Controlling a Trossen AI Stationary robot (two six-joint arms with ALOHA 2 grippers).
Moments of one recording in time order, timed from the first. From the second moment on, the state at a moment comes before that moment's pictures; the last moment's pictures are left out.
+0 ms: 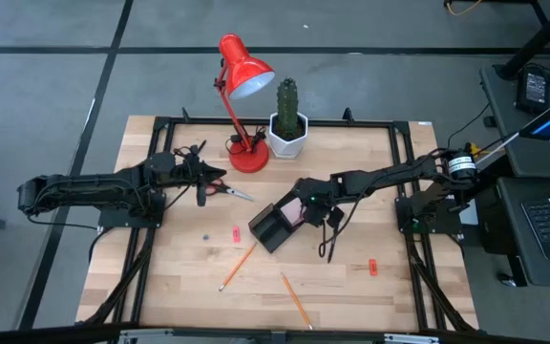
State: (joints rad) left arm 0.28 0.61 0.25 0.13 -0.01 -0.04; right arm 0.01 1.65 0.96 -0.38 0.05 -1.02
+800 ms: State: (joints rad) left arm 0.28 0.61 0.25 0.13 0.05 0.04; right arm 0.06 1.61 1.22 -0.68 0.15 -0.48
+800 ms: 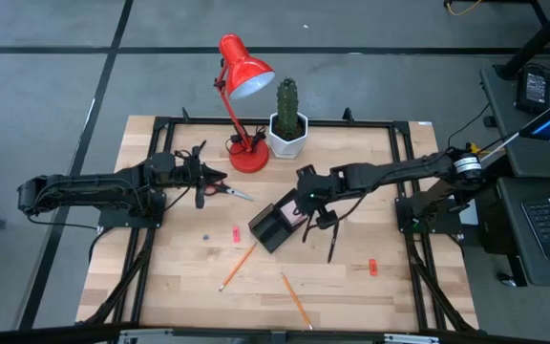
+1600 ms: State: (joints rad) left arm 0.16 0.62 0.32 -0.02 -0.13 -0.04; right arm 0.01 1.25 0.49 0.43 0.15 -0.24
